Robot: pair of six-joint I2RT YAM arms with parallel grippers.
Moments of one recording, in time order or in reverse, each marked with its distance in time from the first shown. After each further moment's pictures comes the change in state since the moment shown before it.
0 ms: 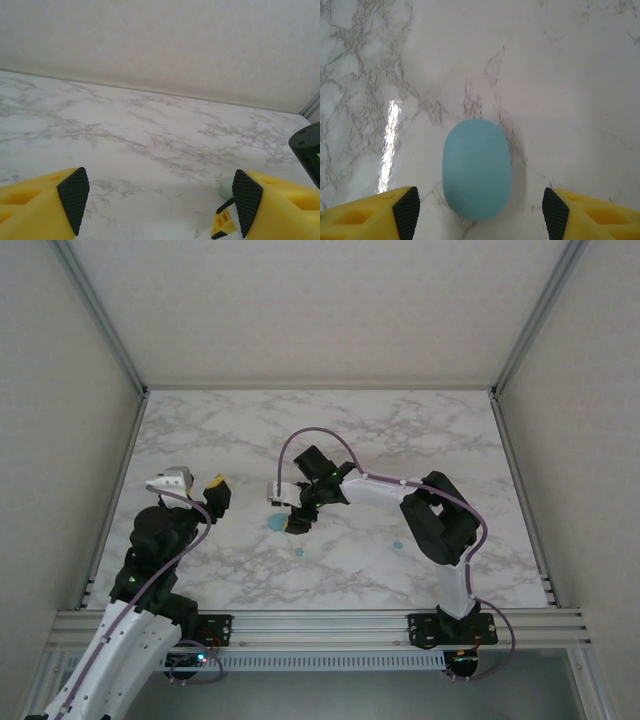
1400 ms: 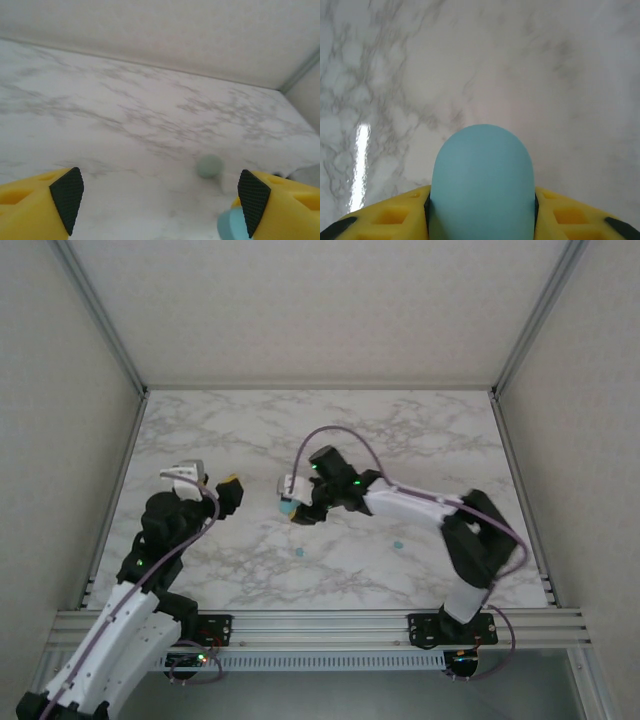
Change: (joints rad) left arm 0.000 0.203 0.074 0.015 0.158 -0.098; right arm -0.009 -0.342 -0.220 0.141 0.113 0.119
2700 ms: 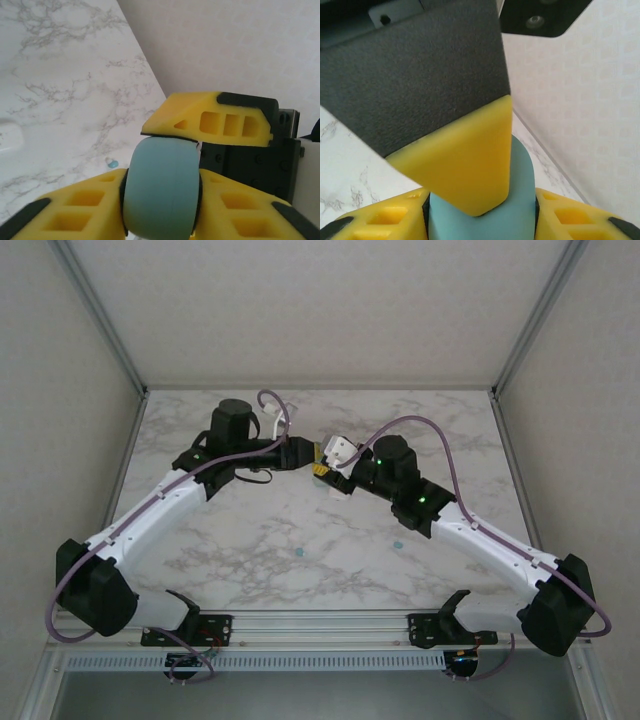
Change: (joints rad) left arm -0.204 0.741 0.662 -0.117 0.701 -0.280; right arm -0.058 -0.427 -0.157 0.250 0.195 0.106
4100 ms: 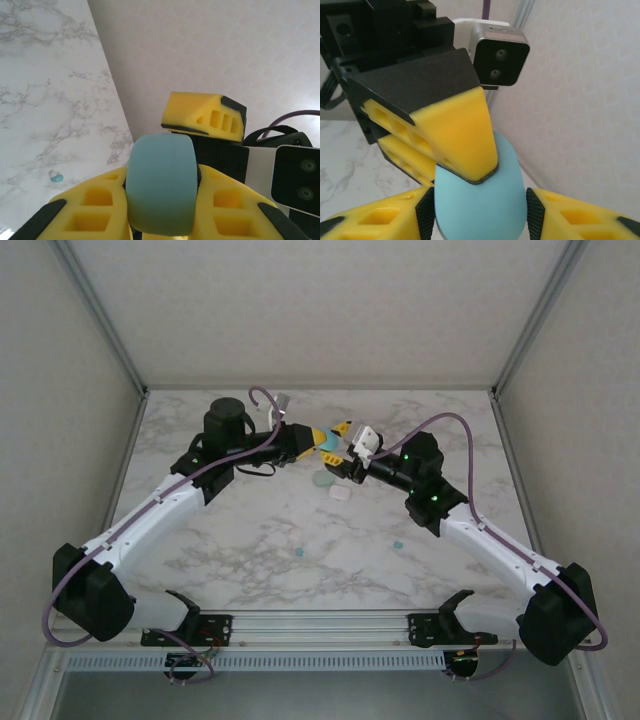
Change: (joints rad) left arm -0.008 -0.028 -0.032 0.203 -0.012 -0.369; right arm -0.151 -0.034 -0.082 0.283 -0.292 0.117
